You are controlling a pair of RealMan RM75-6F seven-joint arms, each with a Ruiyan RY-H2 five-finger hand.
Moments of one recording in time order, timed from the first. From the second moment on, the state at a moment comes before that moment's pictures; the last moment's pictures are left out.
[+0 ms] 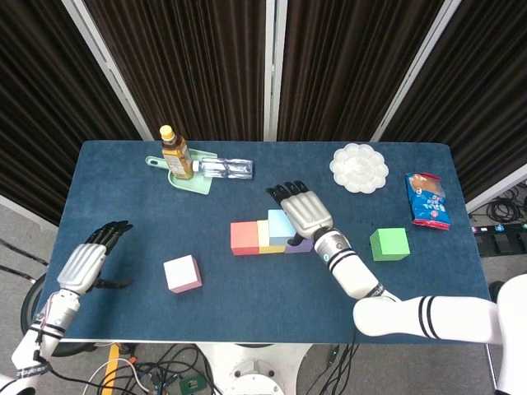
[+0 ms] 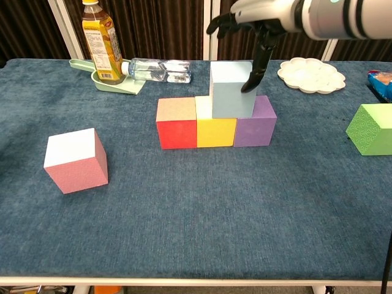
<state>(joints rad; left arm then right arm) -0.34 -1.21 -0.02 -1.58 1.49 1.21 -0.24 1.18 -1.29 0.16 -1.80 -0.50 0.92 -0.58</state>
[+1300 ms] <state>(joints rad) -0.39 -1.49 -0.09 -1.80 1.15 1.16 0.28 0.76 -1.01 0.23 -1.83 -1.12 1.00 0.03</state>
